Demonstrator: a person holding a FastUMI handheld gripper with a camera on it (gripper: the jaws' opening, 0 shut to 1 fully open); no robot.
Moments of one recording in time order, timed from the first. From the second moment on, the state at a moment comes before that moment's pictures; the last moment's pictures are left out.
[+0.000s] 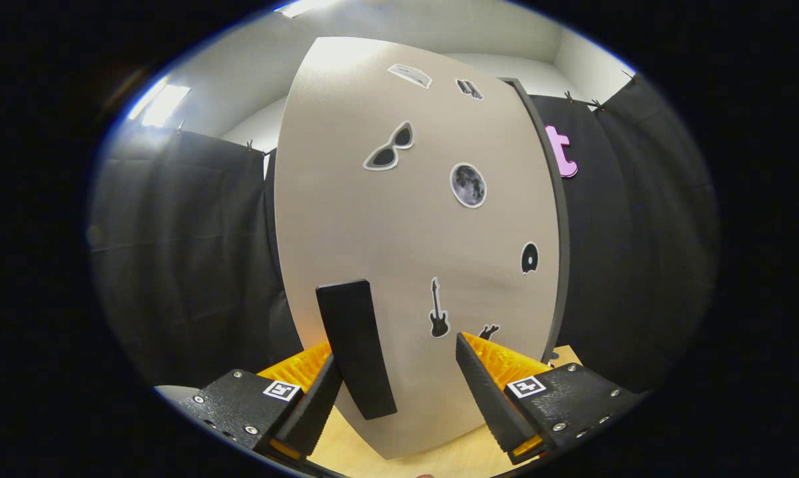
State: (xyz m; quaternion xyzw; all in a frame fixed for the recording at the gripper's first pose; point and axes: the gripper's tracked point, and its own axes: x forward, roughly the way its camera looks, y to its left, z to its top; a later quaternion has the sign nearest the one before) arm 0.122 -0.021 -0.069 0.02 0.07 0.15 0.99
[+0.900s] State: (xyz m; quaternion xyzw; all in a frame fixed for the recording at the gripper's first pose) arm 0.175 0.032 -0.080 0.01 0.05 0.06 1.00
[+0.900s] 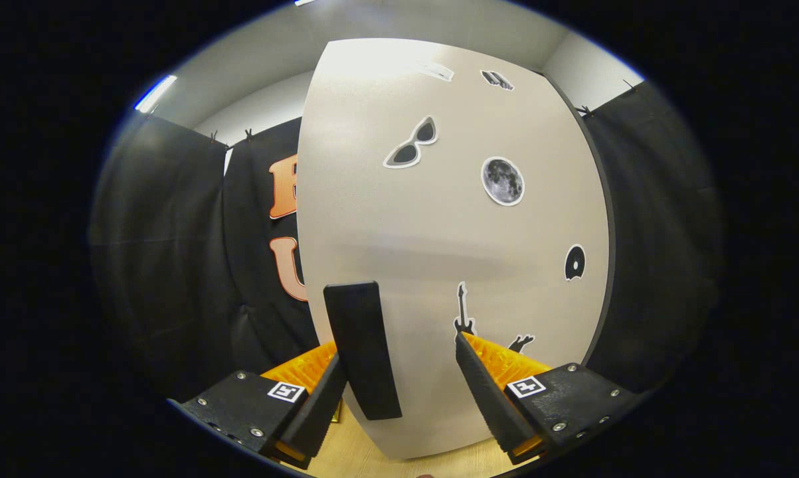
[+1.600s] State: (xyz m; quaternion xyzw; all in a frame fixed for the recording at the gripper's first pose) arm 0.201 0.042 -0.078 -0.02 0.02 0.01 1.00
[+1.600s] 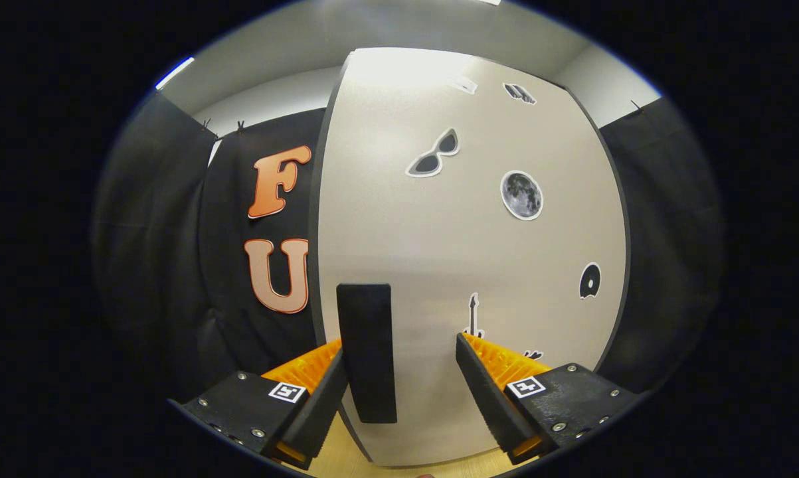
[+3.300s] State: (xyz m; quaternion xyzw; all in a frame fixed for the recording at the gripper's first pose) arm 0.021 -0.007 -0.059 -0.01 0.02 0.00 1.00
